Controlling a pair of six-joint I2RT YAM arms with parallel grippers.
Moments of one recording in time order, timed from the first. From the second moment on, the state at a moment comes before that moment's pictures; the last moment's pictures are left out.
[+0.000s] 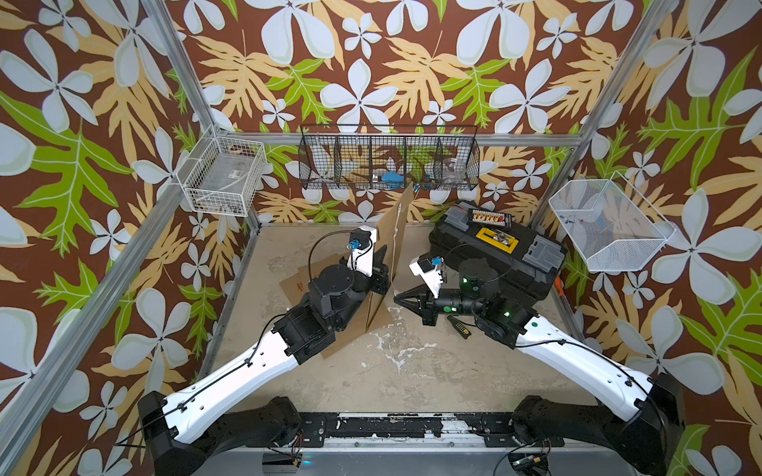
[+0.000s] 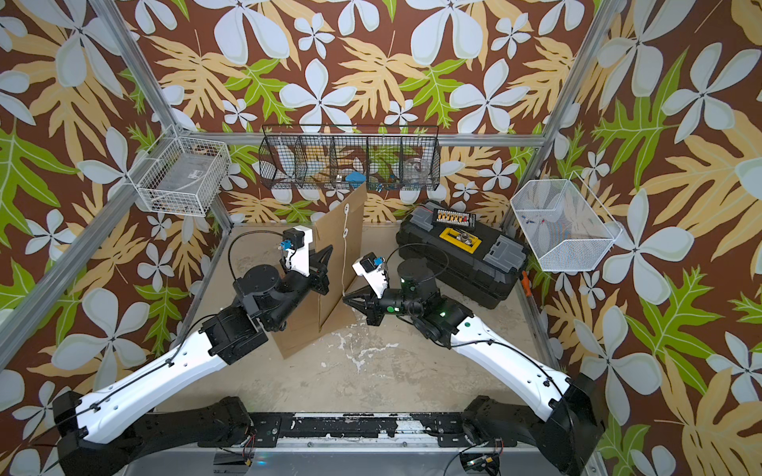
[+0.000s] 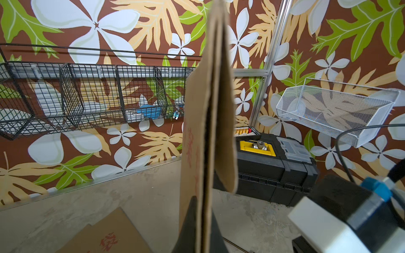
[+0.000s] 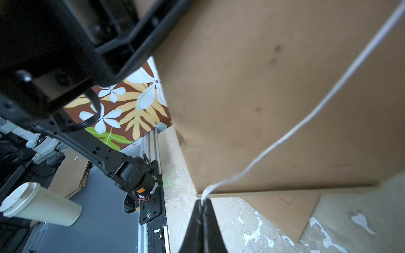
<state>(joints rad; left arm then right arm) -0.87 1.09 1.08 -0.01 -0.41 -0.12 0.72 1.22 1.00 -0.10 -0.61 0.18</state>
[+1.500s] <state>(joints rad) -0.87 1.01 1.09 -0.22 -0.42 -0.11 0.81 1.03 1.01 -0.21 0.13 0.06</state>
